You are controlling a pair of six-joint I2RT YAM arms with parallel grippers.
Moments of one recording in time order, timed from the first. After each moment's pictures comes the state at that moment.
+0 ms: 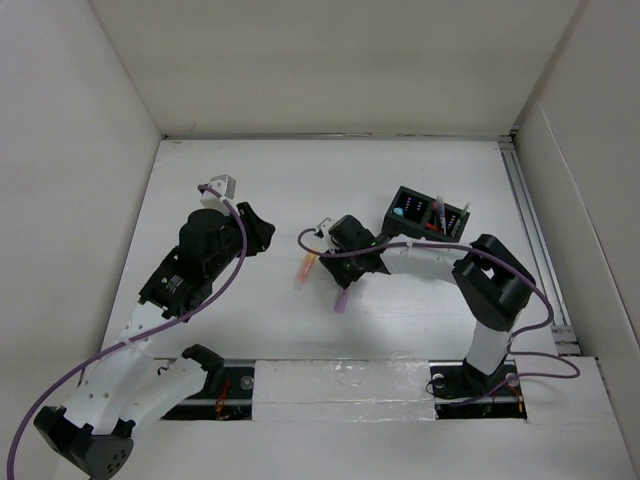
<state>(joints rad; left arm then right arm) -0.51 0.80 0.90 -0.47 -0.09 -0.56 0.83 1.81 1.12 -0.33 0.02 0.02</state>
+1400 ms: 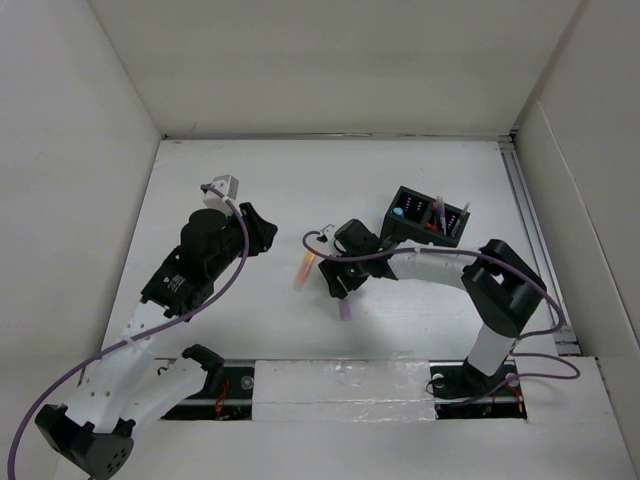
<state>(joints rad) -0.51 0.80 0.89 -0.45 -0.07 -0.55 0.83 1.74 1.02 -0.28 -0.17 0.13</state>
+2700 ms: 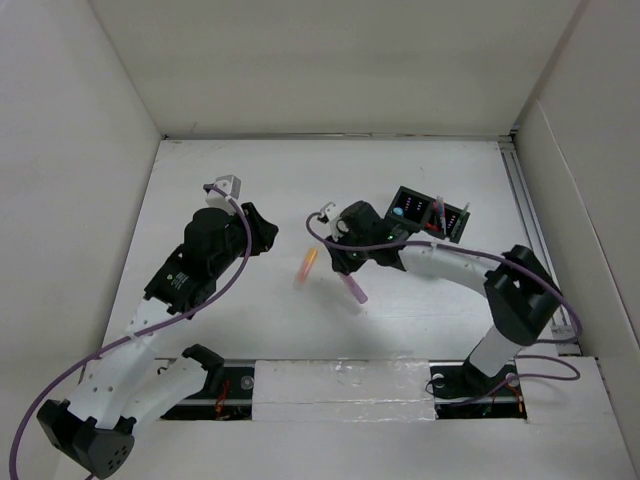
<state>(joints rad) -0.51 0.82 0.88 -0.44 -0.08 -0.55 0.81 1.70 1.10 -0.29 -0.11 0.05</state>
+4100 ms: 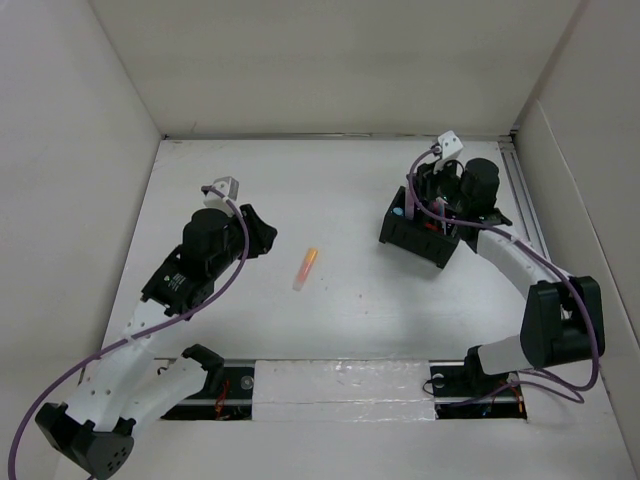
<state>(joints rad) -0.51 0.81 0.89 -0.49 -0.07 -0.57 0.15 1.43 0.93 0.35 -0.39 -0.15</state>
